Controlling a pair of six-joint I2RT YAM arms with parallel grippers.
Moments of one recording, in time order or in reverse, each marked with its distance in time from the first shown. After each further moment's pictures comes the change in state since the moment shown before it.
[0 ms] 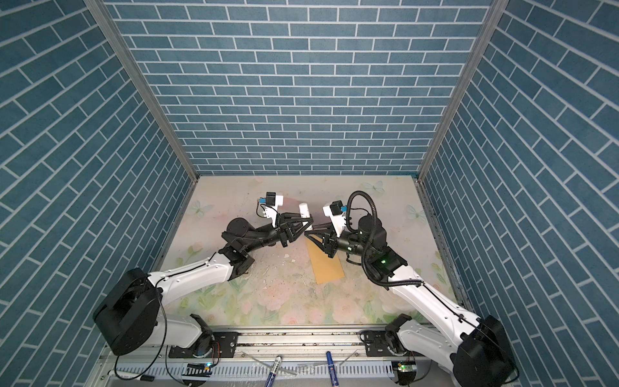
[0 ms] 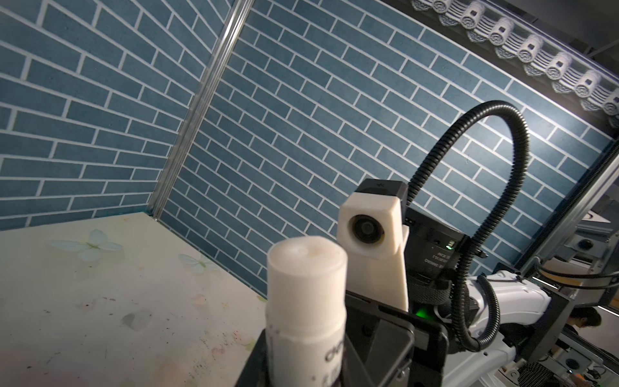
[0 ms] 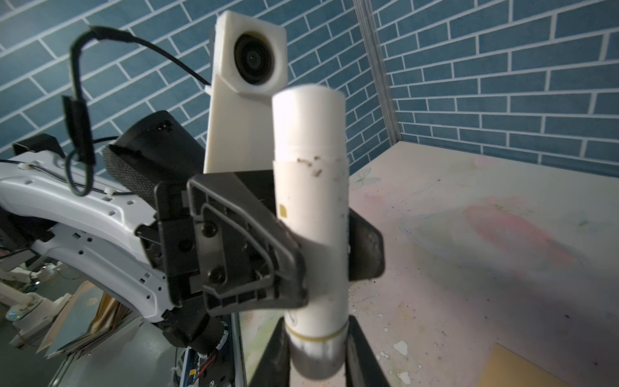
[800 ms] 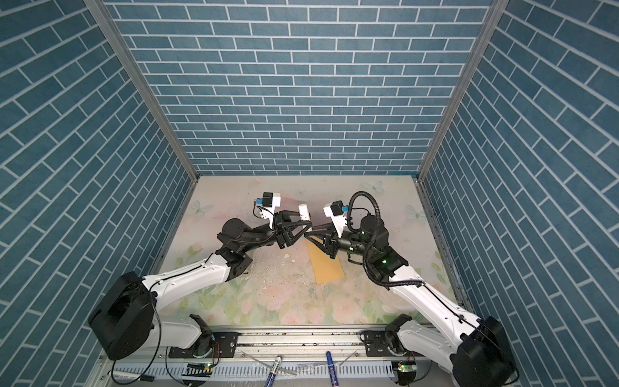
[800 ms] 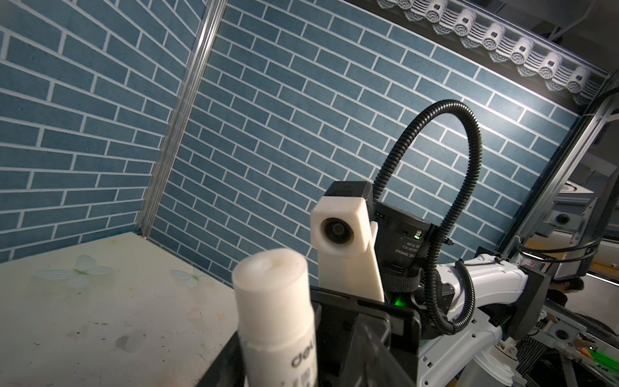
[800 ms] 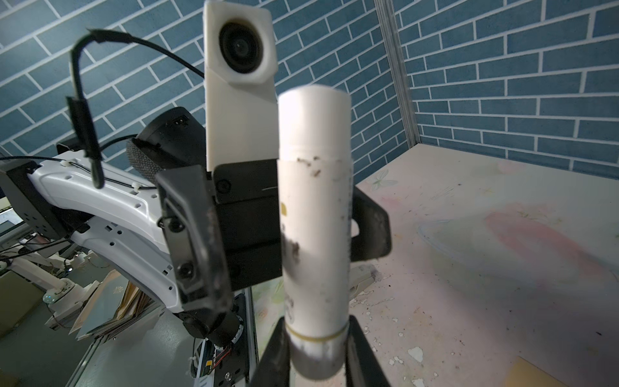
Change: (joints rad) left arm 0.005 -0.023 0.000 0.056 0.076 0.023; right arm -0.023 0.000 -0.007 0.077 -0.137 0.037
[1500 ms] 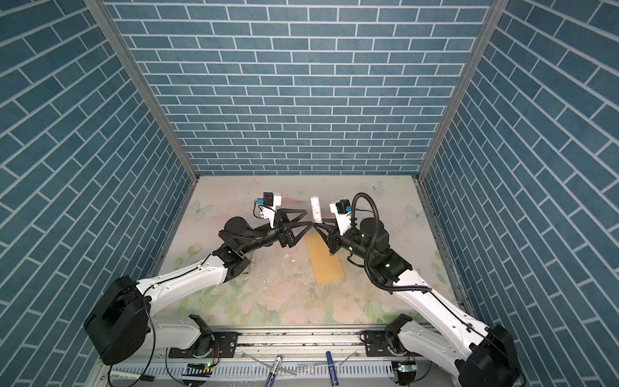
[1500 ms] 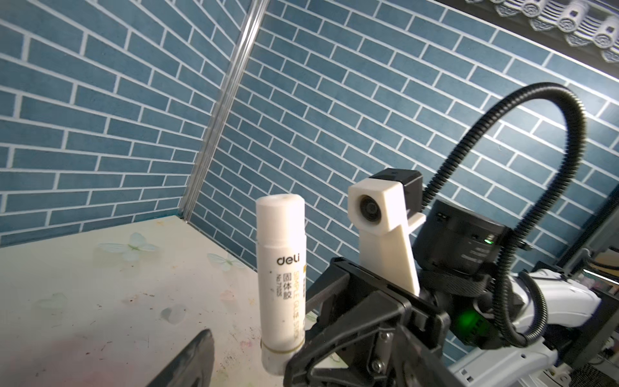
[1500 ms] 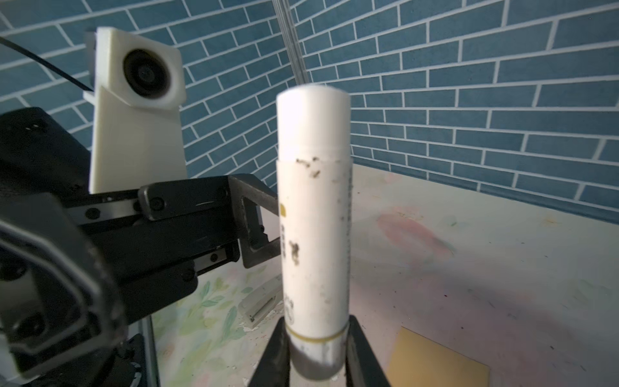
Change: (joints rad) left arm -0.004 -0.045 0.001 -0.143 -0.087 0.081; right arm 0.024 -0.058 0.005 -0.117 0.309 -0.109
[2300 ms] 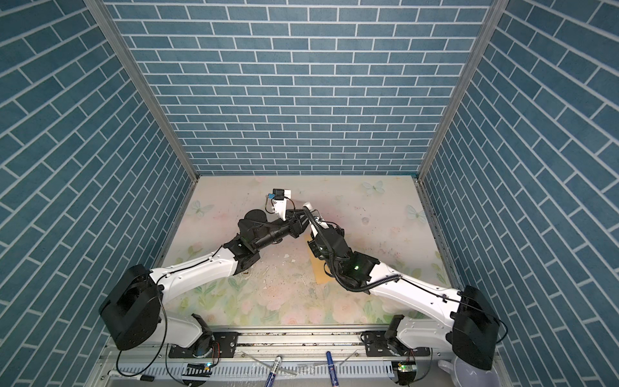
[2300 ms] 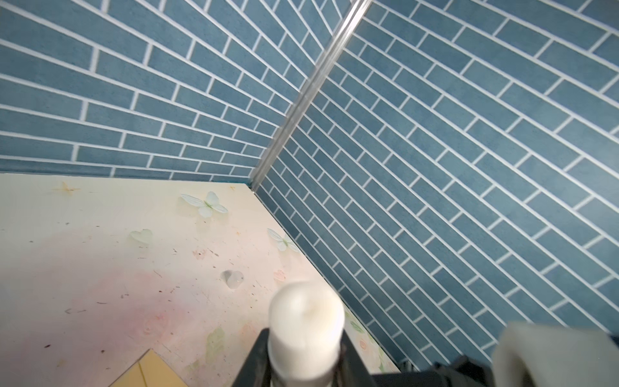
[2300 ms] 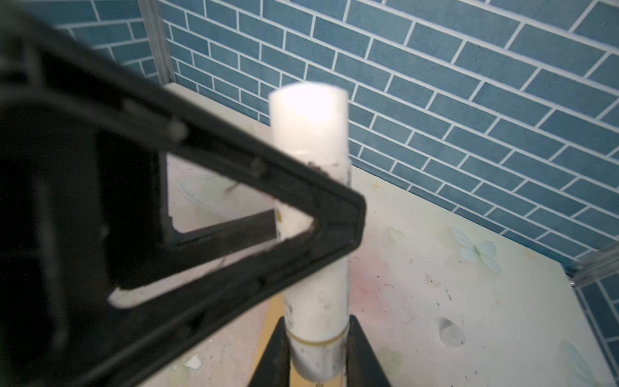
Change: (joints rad) left arm -0.054 0.092 0.107 -0.249 -0.268 -0.033; right arm 0.349 0.189 0.103 -0.152 0.909 -0.241
